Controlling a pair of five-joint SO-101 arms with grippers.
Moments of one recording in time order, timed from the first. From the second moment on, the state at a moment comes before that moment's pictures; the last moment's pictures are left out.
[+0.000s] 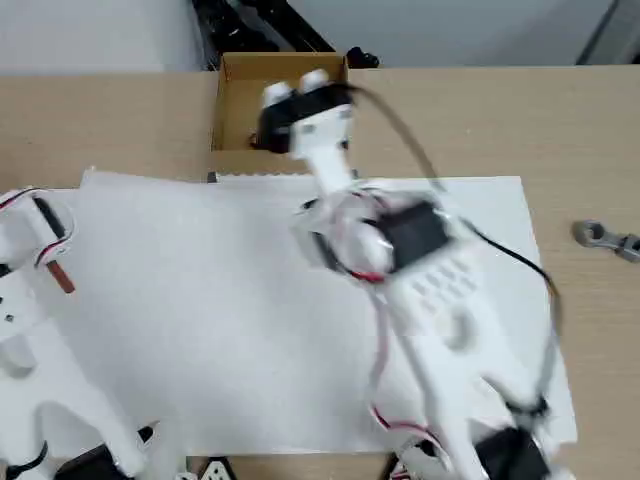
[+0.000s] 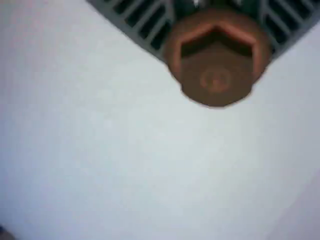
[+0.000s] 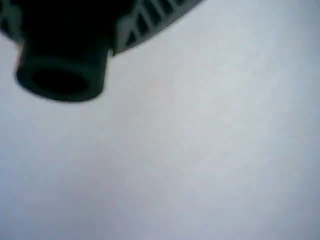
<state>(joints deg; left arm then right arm) -30.1 -23.2 -3.6 96.1 10.5 -29.8 -23.9 -4.3 87.5 -1.5</state>
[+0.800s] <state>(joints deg) -17.2 -23.2 -3.6 91.6 14.8 -1.6 -91.3 43.5 91.3 14.4</state>
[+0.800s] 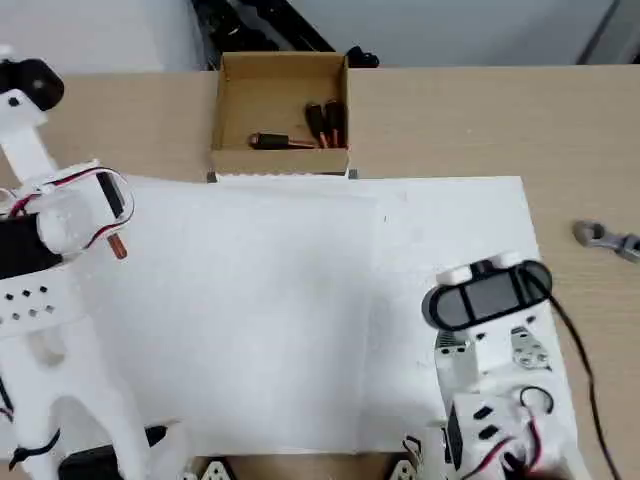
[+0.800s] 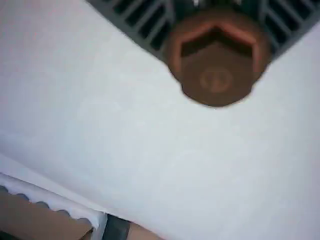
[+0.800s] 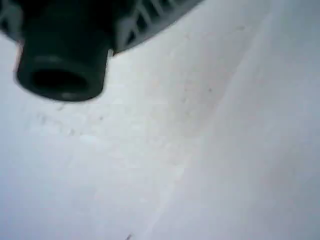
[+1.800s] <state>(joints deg) 2.6 -23.2 10.8 62.0 14.8 -31.2 -93.0 90.2 25.6 -2.9</state>
